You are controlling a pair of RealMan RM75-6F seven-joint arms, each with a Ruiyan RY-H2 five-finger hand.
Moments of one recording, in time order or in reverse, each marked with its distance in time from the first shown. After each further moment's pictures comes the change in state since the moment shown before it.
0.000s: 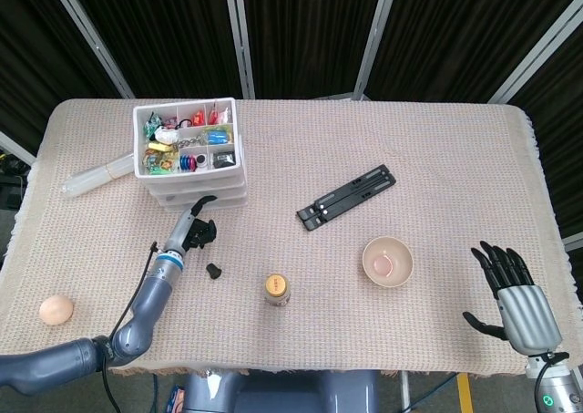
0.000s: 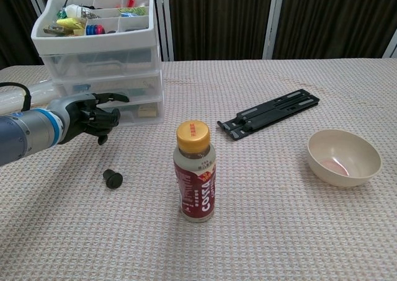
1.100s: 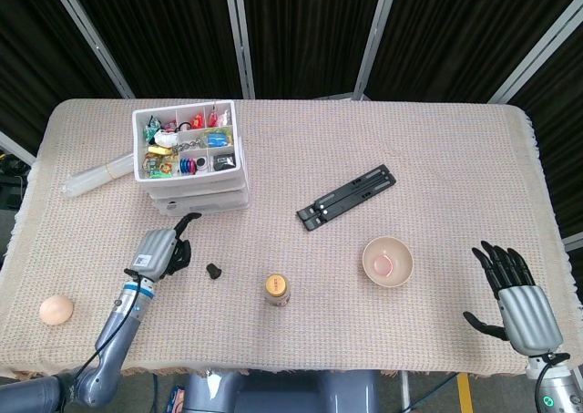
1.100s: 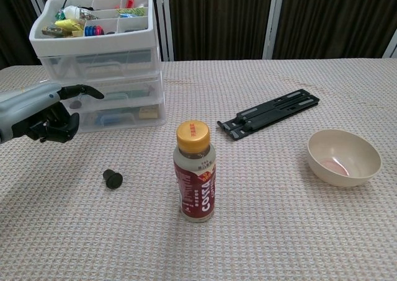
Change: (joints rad) left arm 0.146 0.115 0.252 -0.100 0.506 0.333 0.397; right arm -0.003 0.000 0.000 -0.006 -0.001 0.005 -0.008
